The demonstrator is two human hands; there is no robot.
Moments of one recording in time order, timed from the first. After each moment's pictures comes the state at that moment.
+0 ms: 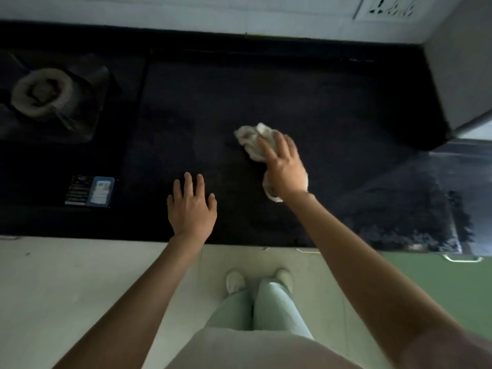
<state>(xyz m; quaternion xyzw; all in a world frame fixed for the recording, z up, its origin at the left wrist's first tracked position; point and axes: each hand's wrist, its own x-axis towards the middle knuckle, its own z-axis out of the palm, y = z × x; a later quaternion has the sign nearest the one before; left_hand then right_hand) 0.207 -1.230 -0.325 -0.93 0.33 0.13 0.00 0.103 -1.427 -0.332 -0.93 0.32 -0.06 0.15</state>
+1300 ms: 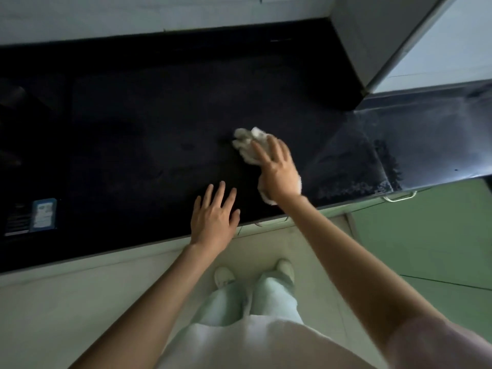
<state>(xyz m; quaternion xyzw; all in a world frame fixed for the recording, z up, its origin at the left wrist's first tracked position) 0.096 -1.263 -0.337 -0.81 0.57 0.12 -0.06 -0.013 -1.429 -0.337 -0.89 0.42 -0.10 0.13</state>
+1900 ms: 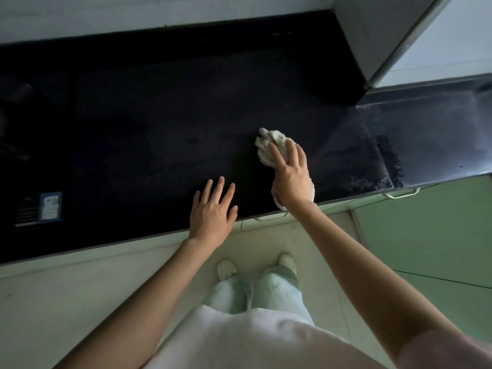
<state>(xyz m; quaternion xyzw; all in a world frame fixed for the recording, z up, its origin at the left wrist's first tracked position) 0.096 -1.261 -0.338 -0.80 0.58 0.12 -0.04 -0.044 -1.418 -0.332 -0.86 0.48 -0.11 0.15</state>
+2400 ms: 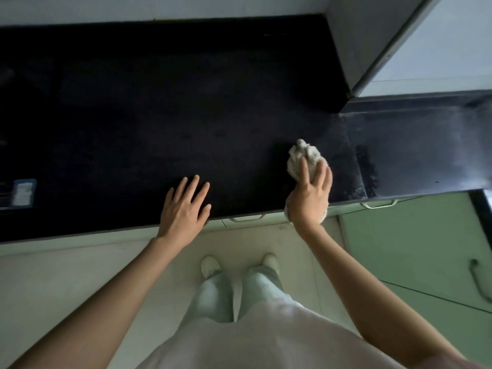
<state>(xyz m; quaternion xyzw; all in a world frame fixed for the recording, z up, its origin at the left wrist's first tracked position) 0.088 -1.263 -0.331 -0.82 0.56 0.11 -0.04 -0.129 -1.436 -0.339 -0.78 0.60 -0.13 0.10</state>
